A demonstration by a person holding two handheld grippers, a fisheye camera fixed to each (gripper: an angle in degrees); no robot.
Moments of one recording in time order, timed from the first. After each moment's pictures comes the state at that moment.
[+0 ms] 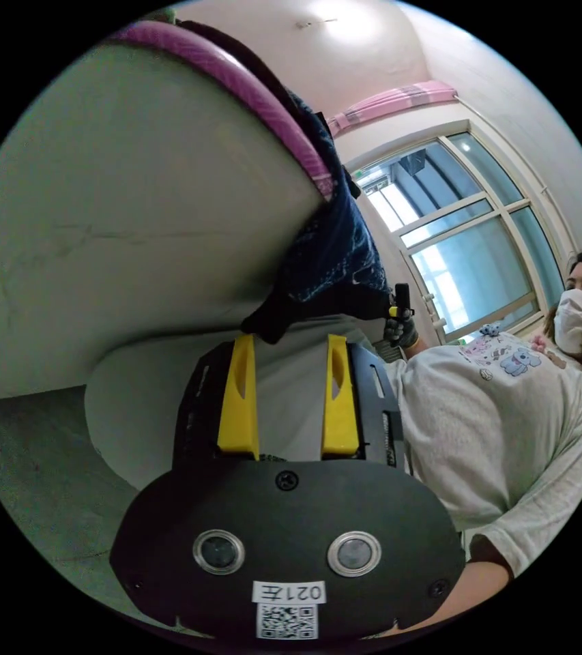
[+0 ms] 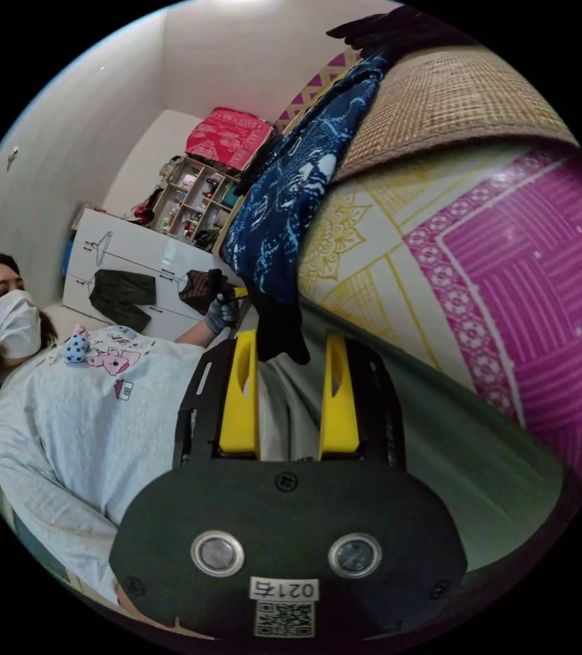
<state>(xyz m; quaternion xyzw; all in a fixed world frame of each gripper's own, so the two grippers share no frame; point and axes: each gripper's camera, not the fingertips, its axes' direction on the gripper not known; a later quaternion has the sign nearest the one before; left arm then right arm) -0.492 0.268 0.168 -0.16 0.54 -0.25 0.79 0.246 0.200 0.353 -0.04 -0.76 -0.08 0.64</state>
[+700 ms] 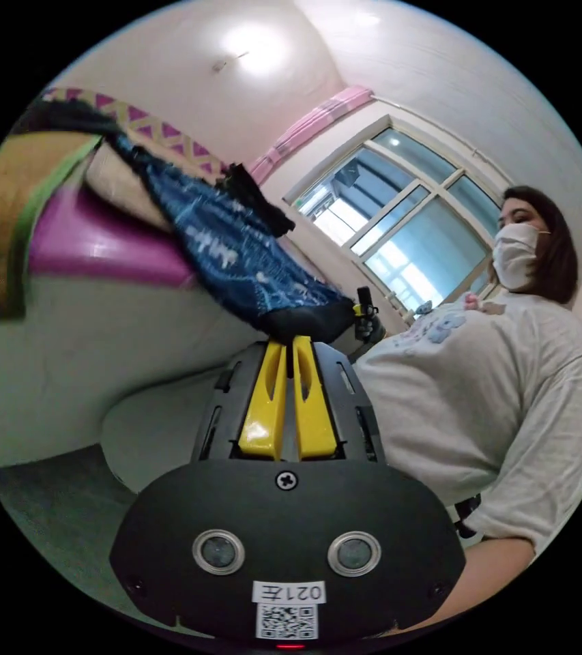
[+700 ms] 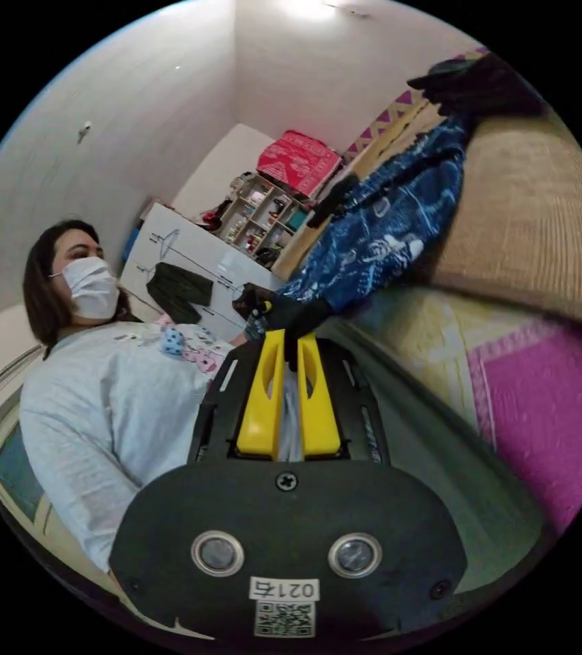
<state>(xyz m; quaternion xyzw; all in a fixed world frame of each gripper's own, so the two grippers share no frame) -0.513 0.167 0.080 0.01 0.57 -0.19 0.80 0.335 0.158 0.258 0.07 -0.84 -0.10 0.53</state>
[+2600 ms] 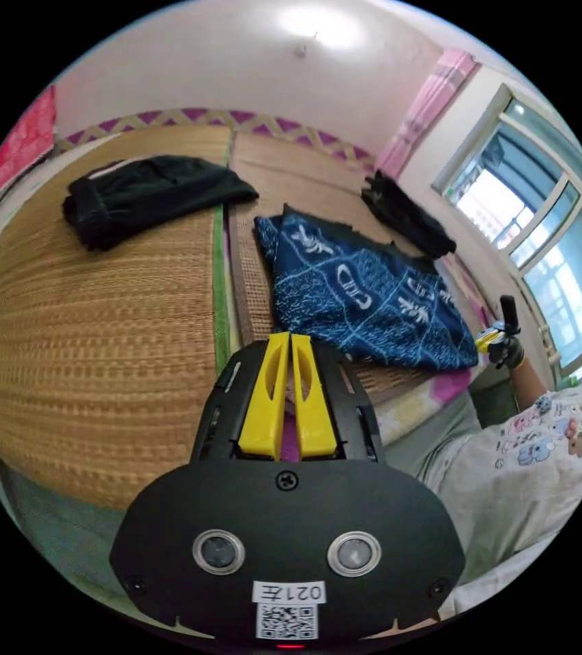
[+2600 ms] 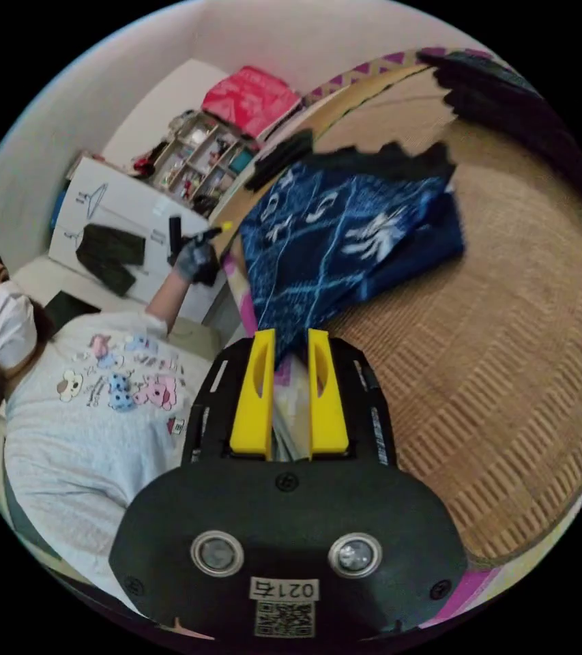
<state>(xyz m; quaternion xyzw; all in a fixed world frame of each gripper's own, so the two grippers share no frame) -0.424 0.056 0.245 -0.12 0.29 -0.23 0.92 0.106 -0.017 0.257 0.00 -0.72 -0.16 0.67</state>
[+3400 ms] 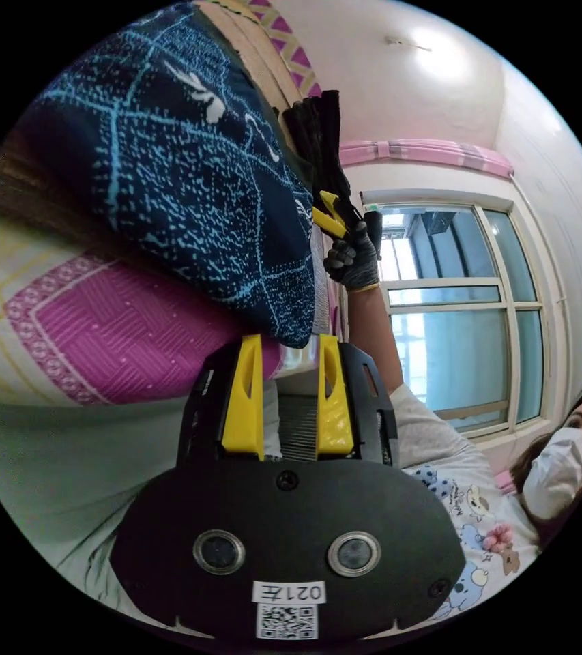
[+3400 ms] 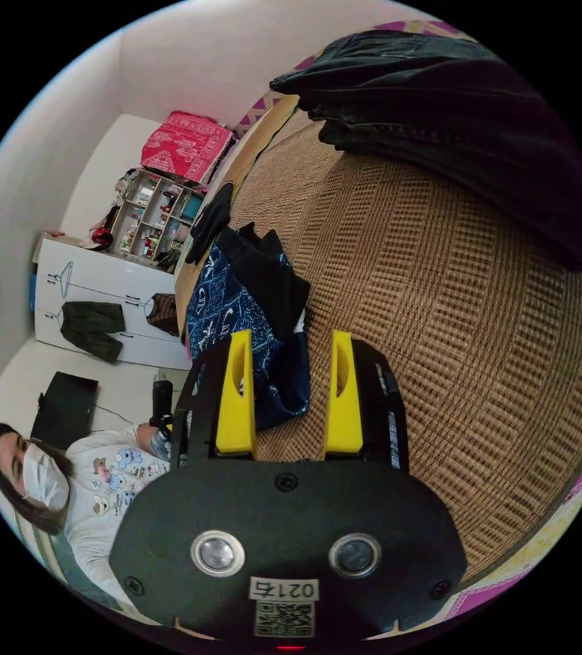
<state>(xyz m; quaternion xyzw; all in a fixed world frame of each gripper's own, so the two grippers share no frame) -0.199 0.060 0.268 -0.22 0.58 -0.43 0.66 0.050 -0.188 0.435 -0.09 -0.73 -0.09 0.68</state>
